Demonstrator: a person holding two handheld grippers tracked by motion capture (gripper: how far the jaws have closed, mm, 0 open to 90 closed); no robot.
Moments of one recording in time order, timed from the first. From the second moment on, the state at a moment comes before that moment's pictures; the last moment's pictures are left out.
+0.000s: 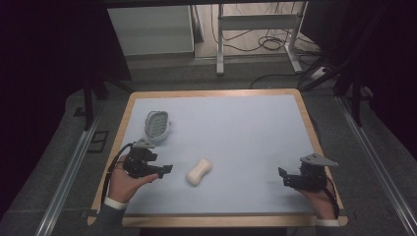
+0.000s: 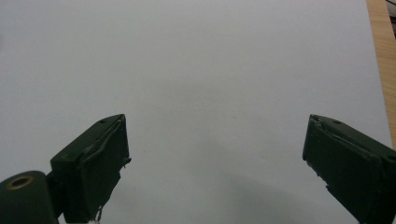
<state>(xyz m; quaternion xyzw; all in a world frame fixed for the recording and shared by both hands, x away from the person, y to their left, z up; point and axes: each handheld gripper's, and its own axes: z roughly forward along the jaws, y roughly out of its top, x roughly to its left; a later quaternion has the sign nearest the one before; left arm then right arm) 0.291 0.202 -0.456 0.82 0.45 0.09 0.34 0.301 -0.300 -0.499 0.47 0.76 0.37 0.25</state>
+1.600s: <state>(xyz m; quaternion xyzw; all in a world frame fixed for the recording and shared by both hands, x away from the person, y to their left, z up) 0.310 0.133 -0.469 0.86 0.41 0.06 0.29 0.301 -0.298 -0.503 0.47 0.77 0.35 0.25</state>
